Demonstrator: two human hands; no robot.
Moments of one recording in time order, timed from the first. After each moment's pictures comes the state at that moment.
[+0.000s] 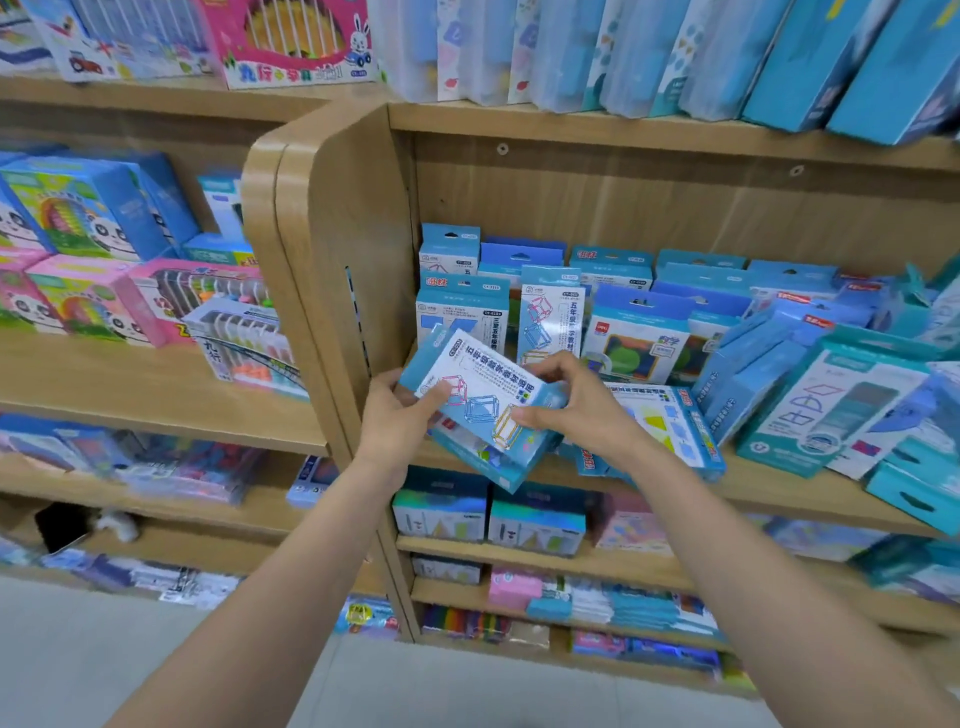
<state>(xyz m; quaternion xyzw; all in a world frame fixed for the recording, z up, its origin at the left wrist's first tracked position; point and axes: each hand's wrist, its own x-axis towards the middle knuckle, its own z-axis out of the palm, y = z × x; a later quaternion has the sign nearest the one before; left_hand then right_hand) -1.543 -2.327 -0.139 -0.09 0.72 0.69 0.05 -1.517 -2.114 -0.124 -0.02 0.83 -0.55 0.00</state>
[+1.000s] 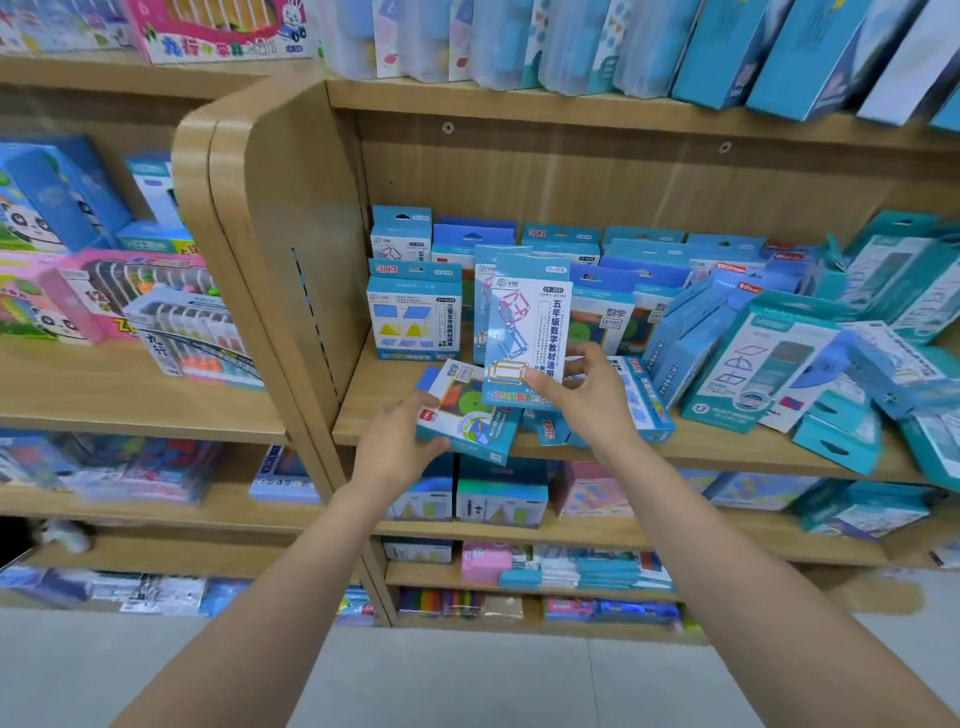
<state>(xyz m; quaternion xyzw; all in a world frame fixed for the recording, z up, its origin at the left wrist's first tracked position) -1.520 -2.311 -0.169 0.15 0.94 0.30 0.02 -1.478 -2.093 -0.127 0.15 0.81 -0.54 -0.15</state>
